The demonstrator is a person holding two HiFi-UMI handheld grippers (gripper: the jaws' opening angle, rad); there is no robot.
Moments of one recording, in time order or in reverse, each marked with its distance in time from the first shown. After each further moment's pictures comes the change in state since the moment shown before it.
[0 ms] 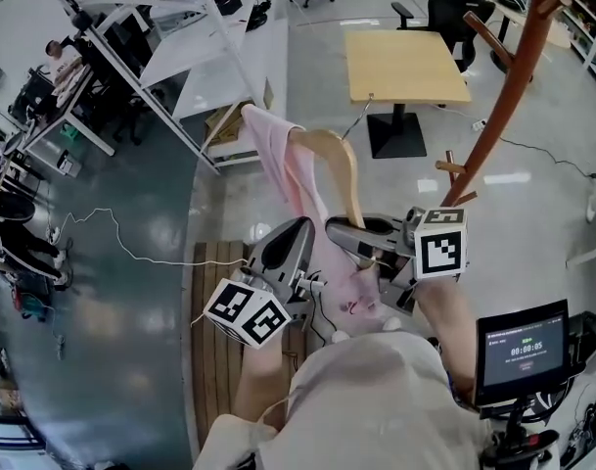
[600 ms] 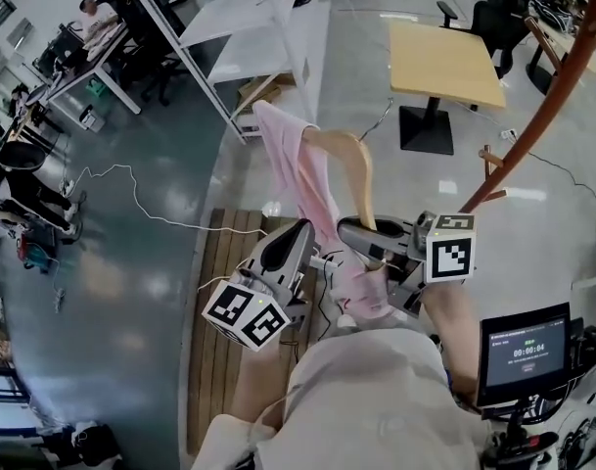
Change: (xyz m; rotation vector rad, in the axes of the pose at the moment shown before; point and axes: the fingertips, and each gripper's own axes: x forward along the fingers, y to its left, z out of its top) left arm -0.058 0.003 0.010 0.008 -0.012 0.152; right arm 0.019 0.024 -0.023 0.044 0.083 0.080
